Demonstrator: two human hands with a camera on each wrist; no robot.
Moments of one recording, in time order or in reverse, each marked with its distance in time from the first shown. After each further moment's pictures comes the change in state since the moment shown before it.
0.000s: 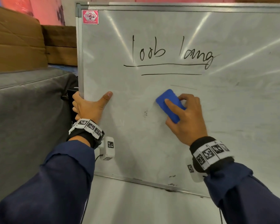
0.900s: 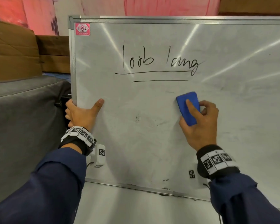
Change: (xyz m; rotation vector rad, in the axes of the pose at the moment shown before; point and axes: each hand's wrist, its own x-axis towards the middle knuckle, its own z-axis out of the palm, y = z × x) left_hand -0.005 0.001 -0.002 0.042 0.001 0.006; right_hand -0.027 0.040 -0.027 0.073 0.237 0.236
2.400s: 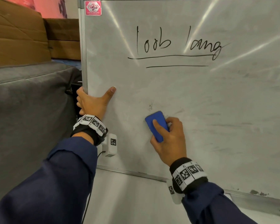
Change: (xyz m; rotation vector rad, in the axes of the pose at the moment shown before) left_hand -0.004 -0.004 -0.003 -0.053 0.005 0.034; right_hand -0.088 -0.080 0.077 0.089 -0.226 -0.040
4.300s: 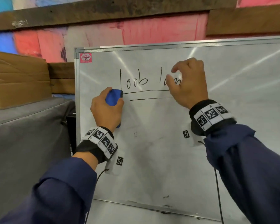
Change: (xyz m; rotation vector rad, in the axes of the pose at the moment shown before) left_hand -0.041 0.113 0.040 -0.032 -0.033 0.436; right_hand 0.225 0.021 -0.154 -0.054 0.247 -0.089
